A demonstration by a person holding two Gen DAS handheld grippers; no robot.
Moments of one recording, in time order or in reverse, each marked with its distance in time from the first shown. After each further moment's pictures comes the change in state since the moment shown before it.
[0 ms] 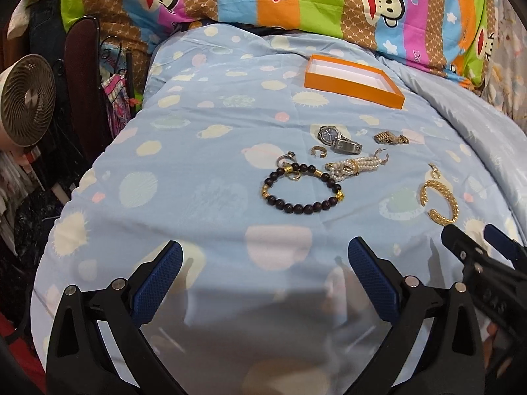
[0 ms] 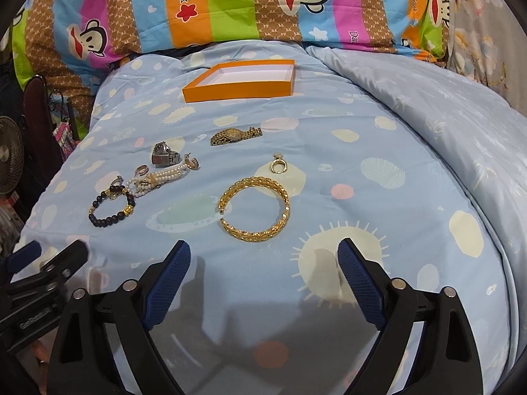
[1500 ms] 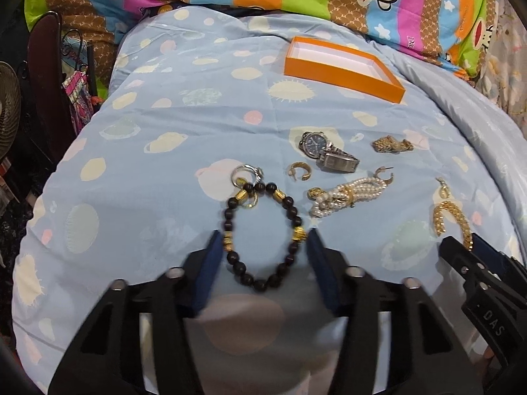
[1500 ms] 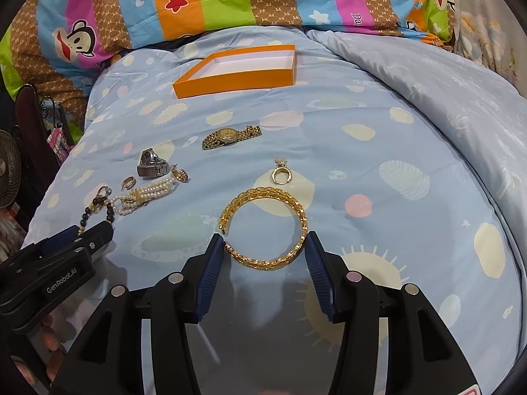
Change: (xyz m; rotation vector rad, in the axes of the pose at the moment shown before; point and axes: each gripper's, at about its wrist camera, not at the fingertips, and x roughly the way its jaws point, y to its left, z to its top) left arm 0.060 -0.019 0.042 0.025 0.085 -0.094; right arm 0.032 0.001 0.023 0.024 0.048 0.021
